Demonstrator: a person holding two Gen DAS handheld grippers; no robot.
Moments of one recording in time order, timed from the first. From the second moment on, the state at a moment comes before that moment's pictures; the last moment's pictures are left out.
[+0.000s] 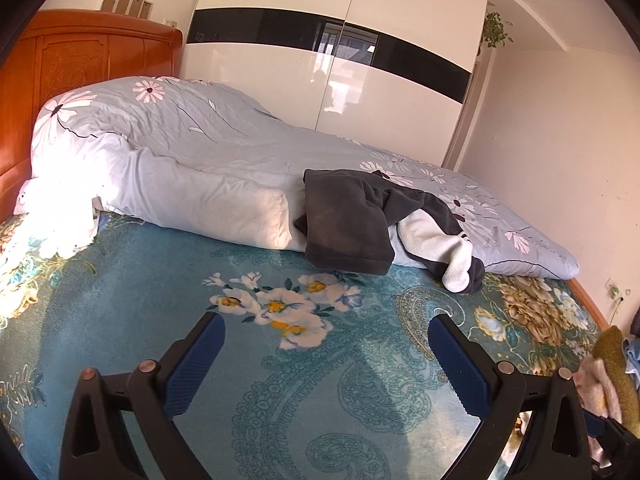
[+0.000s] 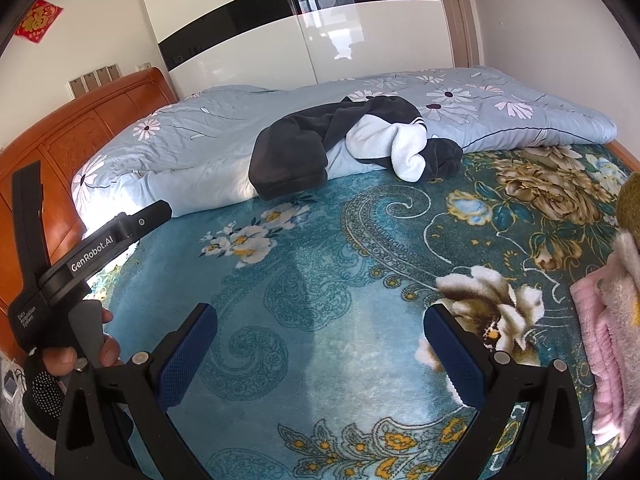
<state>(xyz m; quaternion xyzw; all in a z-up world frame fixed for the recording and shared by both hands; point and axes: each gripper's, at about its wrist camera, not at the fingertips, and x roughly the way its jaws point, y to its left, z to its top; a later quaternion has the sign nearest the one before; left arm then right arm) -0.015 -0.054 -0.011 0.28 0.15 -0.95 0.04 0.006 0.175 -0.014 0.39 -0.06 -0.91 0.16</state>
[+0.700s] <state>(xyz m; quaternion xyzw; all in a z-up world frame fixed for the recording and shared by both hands) -0.134 -0.033 -0.043 0.34 0.13 -0.93 0.02 -0.018 0.206 -0.053 0.43 -0.08 -0.89 0.13</state>
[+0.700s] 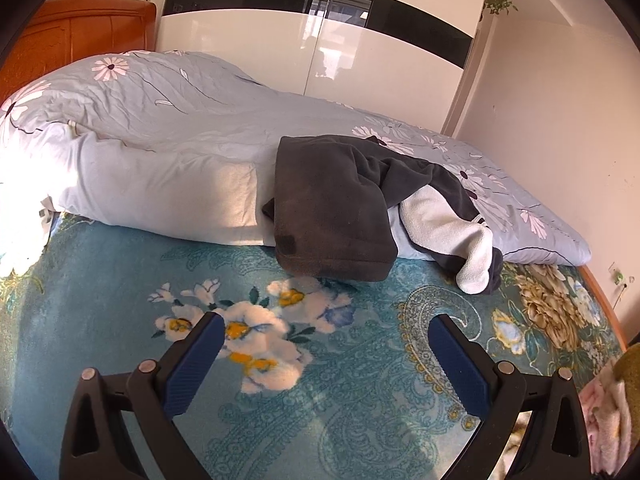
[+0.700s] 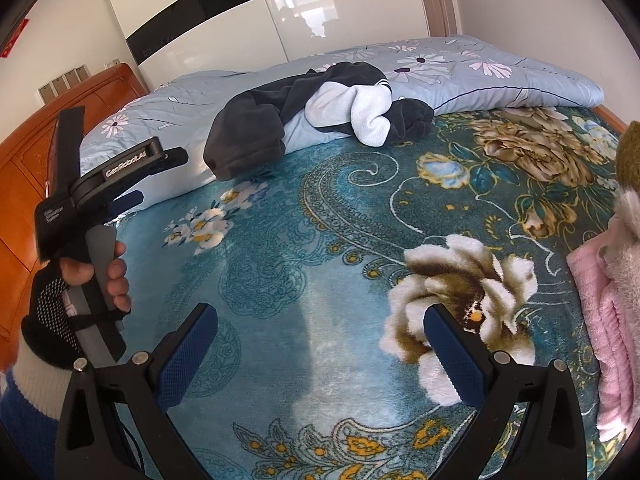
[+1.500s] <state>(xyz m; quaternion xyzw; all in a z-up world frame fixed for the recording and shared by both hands) -0.281 -0.060 -0.102 0.42 0.25 -0.87 0.05 -0.010 0.245 -0.078 0.45 -0.09 -0.88 0.10</state>
